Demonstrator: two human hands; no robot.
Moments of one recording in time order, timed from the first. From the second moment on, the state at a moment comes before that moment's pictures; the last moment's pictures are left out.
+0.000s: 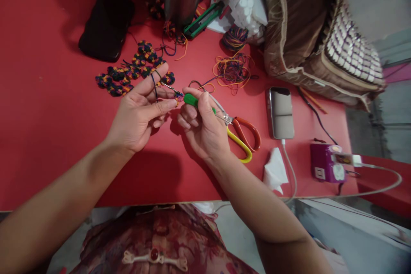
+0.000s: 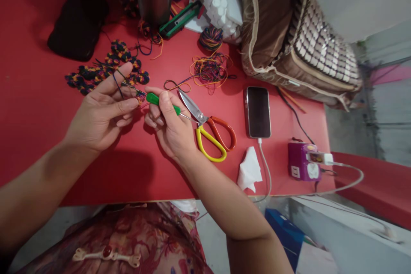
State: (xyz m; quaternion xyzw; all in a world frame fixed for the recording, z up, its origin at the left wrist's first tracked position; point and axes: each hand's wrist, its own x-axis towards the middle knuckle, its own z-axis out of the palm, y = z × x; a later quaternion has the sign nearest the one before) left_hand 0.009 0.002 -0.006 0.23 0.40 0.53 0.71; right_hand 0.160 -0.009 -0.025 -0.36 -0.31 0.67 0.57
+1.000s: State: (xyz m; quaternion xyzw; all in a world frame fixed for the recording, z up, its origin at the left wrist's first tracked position) left_hand 0.000 -0.009 -0.002 0.38 0.38 0.49 0.68; right_hand 0.173 -0.003 -0.010 -0.40 -0.24 0.73 0.49
